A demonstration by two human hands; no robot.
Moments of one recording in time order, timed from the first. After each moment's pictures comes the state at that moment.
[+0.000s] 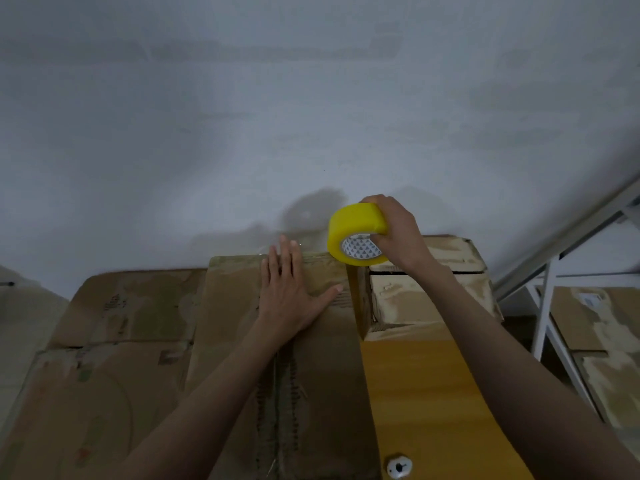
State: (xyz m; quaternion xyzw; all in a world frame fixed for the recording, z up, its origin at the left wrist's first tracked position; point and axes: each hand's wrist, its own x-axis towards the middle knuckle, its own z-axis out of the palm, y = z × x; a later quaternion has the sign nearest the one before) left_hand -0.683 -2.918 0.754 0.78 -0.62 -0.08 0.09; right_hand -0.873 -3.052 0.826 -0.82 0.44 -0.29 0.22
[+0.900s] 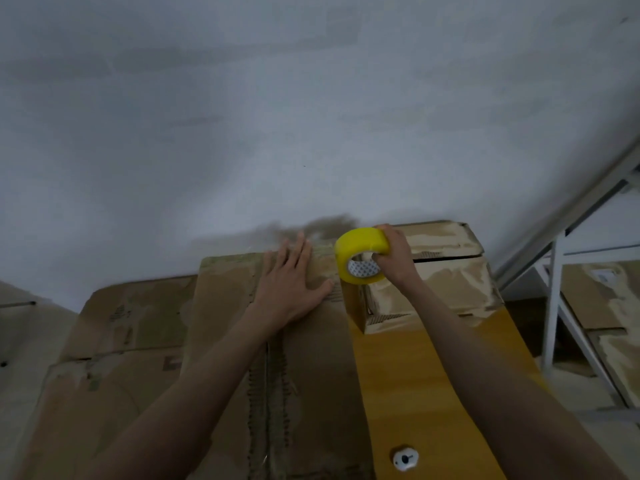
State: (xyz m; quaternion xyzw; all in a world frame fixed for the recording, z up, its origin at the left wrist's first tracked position) left_hand -0.691 -2.936 0.763 0.72 -0.69 -0.09 0.02; right_hand -0.906 -3.049 0.735 -0.69 0.54 -0.30 0.37
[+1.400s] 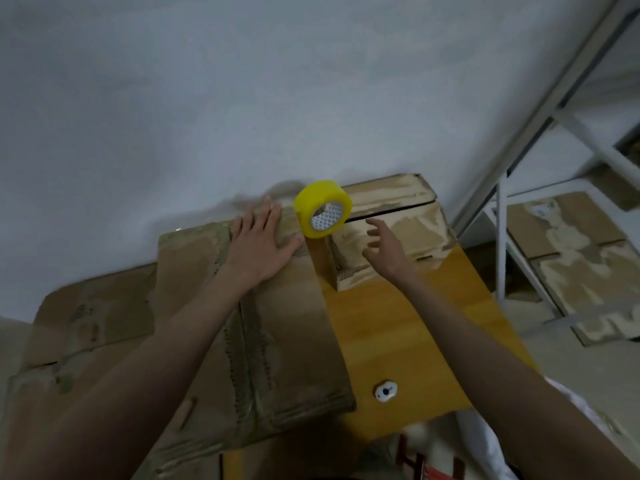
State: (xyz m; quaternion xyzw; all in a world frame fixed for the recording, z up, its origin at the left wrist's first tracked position) left_hand -0.698 -2.940 0.760 0.70 -0.70 -0.09 0.00; right_hand -0.962 -2.964 0.712 -0.65 0.62 -0.25 0.36
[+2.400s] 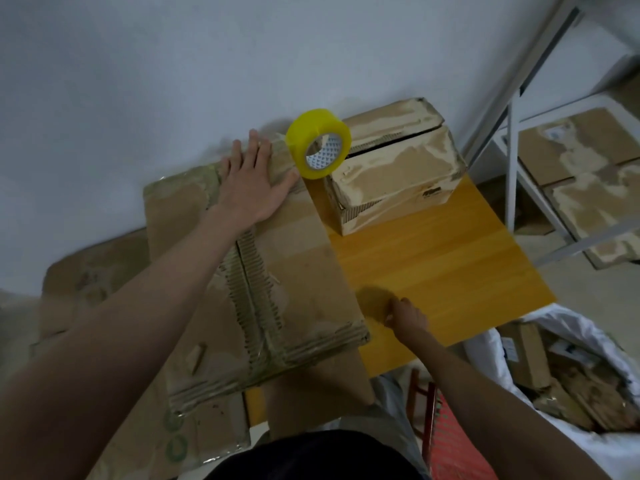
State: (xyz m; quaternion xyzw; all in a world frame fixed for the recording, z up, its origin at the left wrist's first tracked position) left_hand -0.696 -2.943 0.758 0.70 -0.70 -0.10 -0.01; right_hand -0.986 -2.772 0.550 -0.61 0.71 0.15 0.32
